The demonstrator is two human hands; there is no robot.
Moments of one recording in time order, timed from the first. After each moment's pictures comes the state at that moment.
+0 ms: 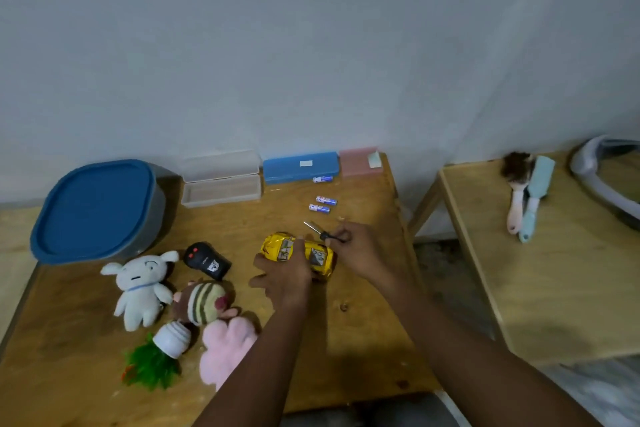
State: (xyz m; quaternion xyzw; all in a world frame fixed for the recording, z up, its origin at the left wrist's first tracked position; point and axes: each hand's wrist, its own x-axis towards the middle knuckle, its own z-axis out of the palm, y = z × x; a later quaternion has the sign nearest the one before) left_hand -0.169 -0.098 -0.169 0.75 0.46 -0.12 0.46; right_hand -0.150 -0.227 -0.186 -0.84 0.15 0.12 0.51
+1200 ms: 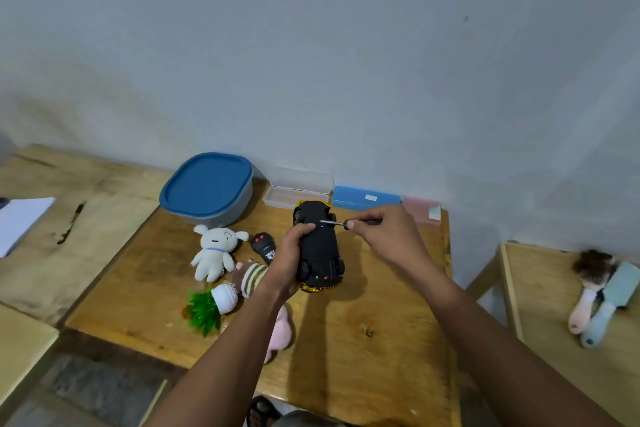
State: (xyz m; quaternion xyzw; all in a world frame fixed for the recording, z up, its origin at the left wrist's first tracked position) left_hand -0.192 -0.029 -0.097 0.52 0.23 -0.10 0.82; right_hand -0.151 -0.210 -0.044 -0.85 -0.03 0.09 0.51
